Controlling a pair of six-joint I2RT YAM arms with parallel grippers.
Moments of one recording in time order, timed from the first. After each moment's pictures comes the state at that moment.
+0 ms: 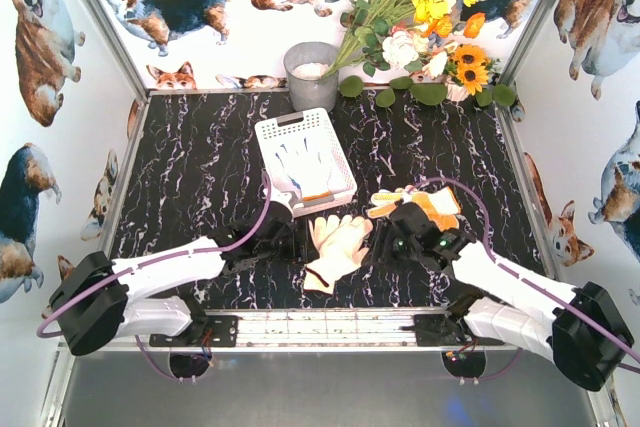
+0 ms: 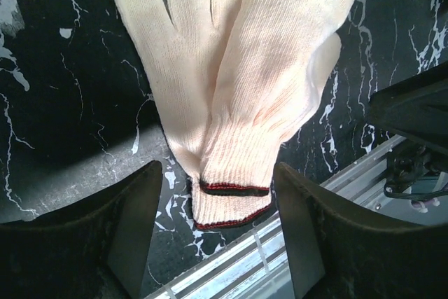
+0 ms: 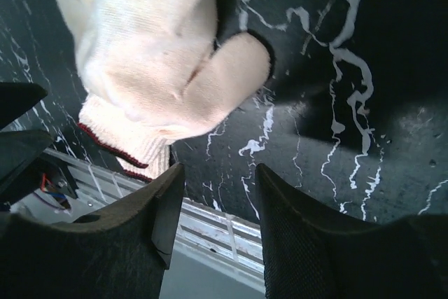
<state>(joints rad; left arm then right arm) -0.88 1.20 0.58 -0.17 0.02 -0.84 0.69 0.99 0.51 -0.47 -0.13 0.93</state>
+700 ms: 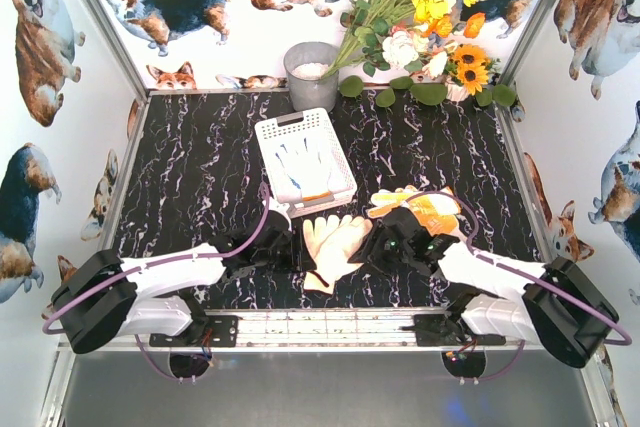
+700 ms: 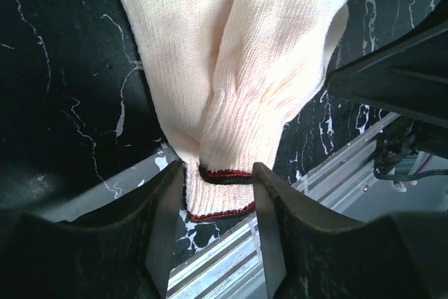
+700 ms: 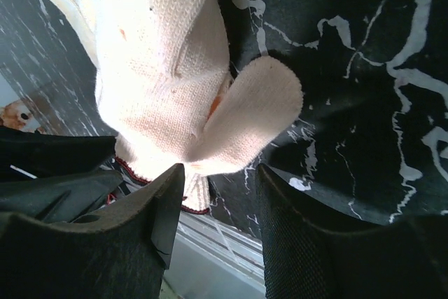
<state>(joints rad) -0.88 1.22 0.46 -0.04 0.12 -0.92 0.70 1.13 0.38 -0.15 -0.21 1.21</state>
